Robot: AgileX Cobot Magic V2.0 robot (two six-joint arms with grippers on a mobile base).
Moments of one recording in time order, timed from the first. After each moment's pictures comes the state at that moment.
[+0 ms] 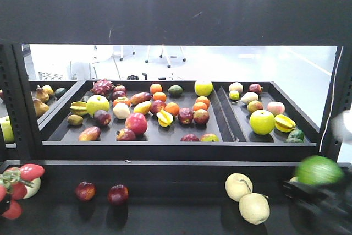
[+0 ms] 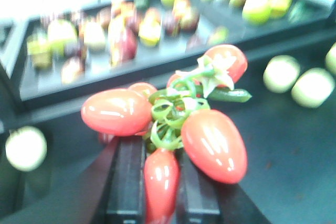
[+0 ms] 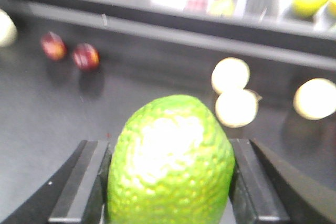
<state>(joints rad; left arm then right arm) -0.16 0.76 -0.63 -0.61 0.22 0.70 0.42 0.90 -0.93 -0.25 0.61 0.32</state>
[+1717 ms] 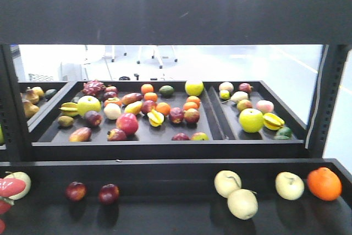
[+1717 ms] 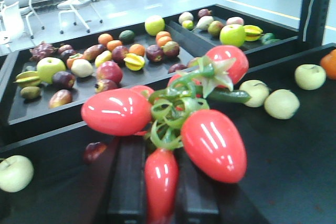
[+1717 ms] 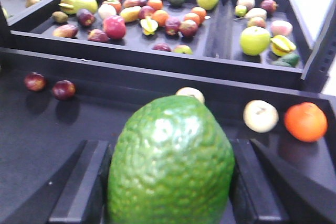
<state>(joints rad) -0.16 0.59 -0.56 -0.61 0.26 0.70 0.42 0.61 -0.77 -0.36 0.60 0.37</state>
